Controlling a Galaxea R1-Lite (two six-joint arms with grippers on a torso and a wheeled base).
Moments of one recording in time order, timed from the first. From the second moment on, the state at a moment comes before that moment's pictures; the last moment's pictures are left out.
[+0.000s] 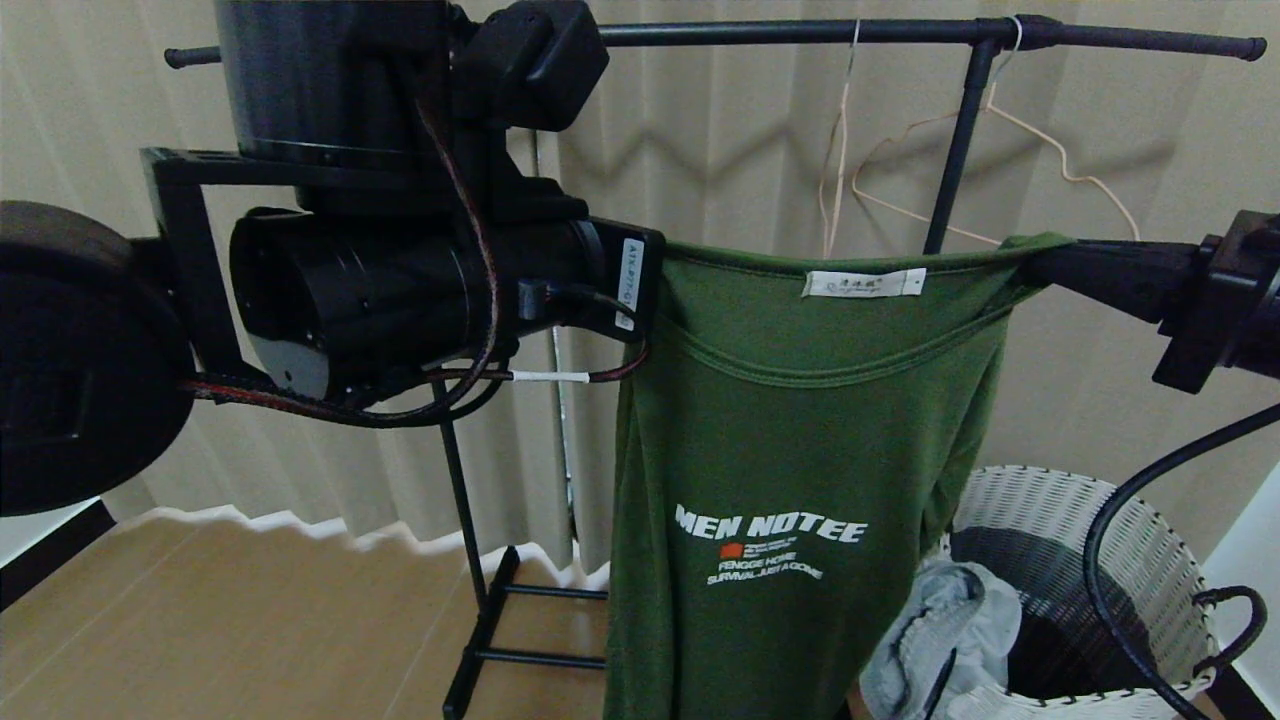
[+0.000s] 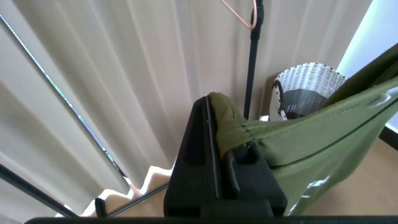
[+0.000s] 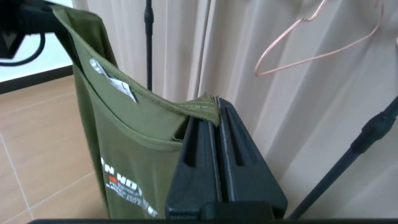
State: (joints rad) left arm -0.77 1.67 -1.35 -0.16 0.19 0.04; right arm 0.32 1.26 -0.93 -0.27 0.32 -0.03
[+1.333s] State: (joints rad) left arm -0.70 1.69 -1.31 -0.17 0.31 0.06; right arm 0.34 1.14 -0.71 -0.28 0.51 -0.02
